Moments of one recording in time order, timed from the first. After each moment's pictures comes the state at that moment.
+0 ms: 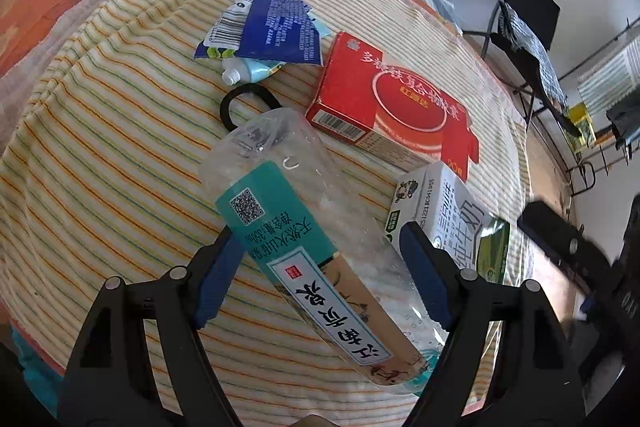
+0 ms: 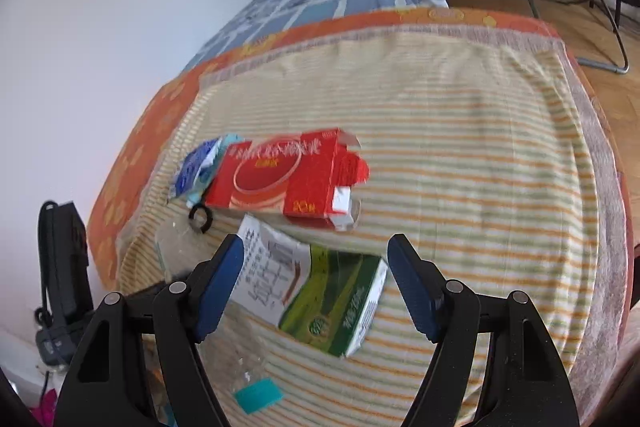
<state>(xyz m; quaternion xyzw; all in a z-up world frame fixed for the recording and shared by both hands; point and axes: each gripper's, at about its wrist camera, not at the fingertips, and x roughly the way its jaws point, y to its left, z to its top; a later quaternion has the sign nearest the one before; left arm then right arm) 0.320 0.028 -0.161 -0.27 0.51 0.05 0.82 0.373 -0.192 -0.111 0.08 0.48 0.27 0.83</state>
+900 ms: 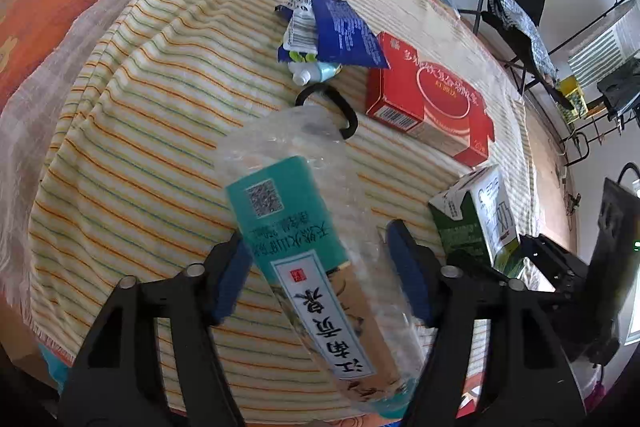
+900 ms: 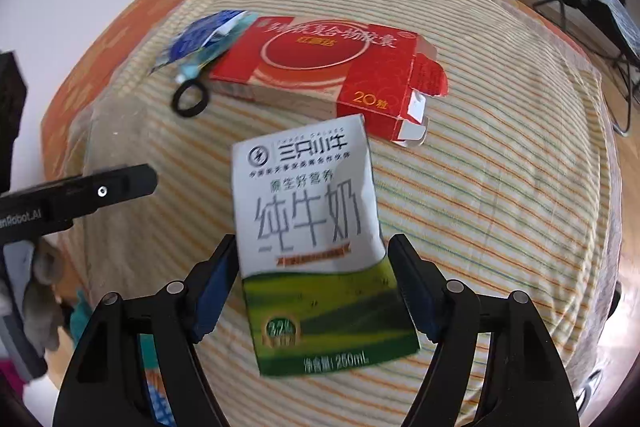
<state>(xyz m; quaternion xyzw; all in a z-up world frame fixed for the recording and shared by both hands) 0.289 0.084 -0.160 -0.26 0.53 0.01 0.81 0.339 -0.128 -0.155 -0.09 0.54 0.26 0.79</state>
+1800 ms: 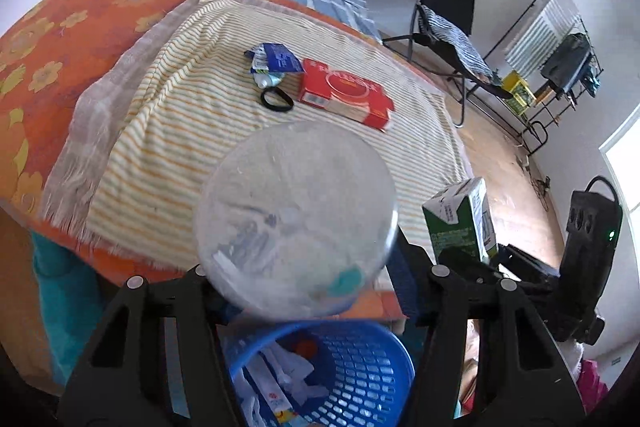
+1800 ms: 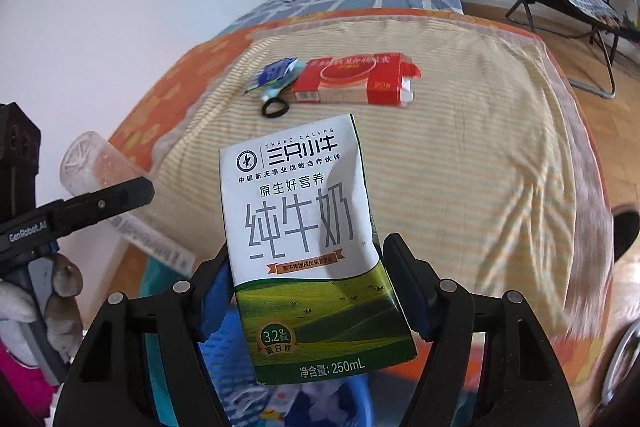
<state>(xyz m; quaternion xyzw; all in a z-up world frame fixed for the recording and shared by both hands) 0.149 0.062 -0.078 -0.22 0.43 -0.06 0.87 0.202 -0.181 -0.102 0.02 0.46 0.28 0.84</state>
